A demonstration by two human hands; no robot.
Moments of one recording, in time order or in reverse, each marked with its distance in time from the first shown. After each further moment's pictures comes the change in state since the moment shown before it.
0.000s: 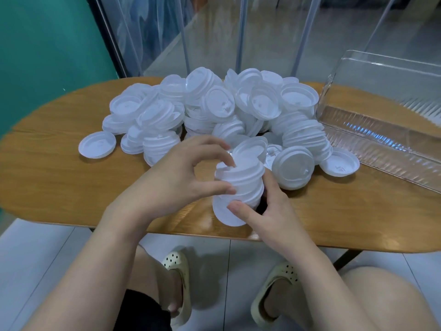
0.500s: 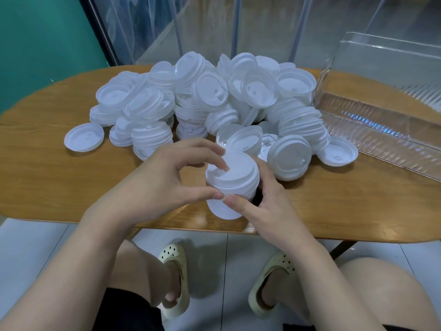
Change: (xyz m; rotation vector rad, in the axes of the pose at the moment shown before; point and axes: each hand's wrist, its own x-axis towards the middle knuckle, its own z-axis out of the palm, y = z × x) left_hand -0.010 -0.006 0.005 -0.044 -0.051 0.040; right_hand 0.004 0.011 -0.003 0.035 -0.006 -0.028
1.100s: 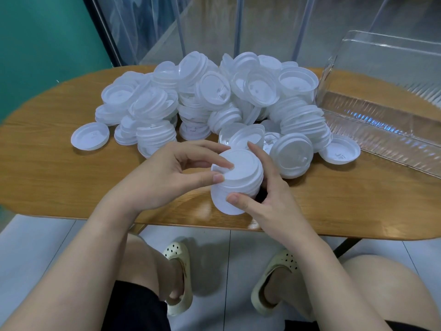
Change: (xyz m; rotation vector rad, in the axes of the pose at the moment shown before) left_hand 0.005 -0.010 0.003 -0.268 -0.031 -0.046; right_hand -0.001 0.007 -0.001 0.005 0.008 0.002
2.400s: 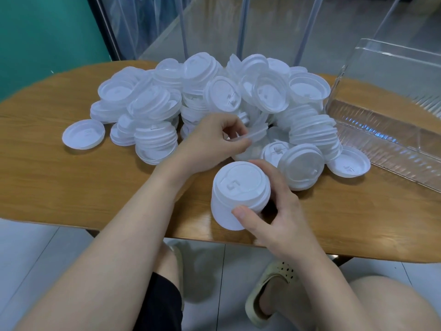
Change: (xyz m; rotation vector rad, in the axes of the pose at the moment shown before) left_hand 0.094 -0.025 0.013 0.111 0.185 -0.031; right_hand -0.001 -0.015 0.001 -0.052 0.018 -0.093
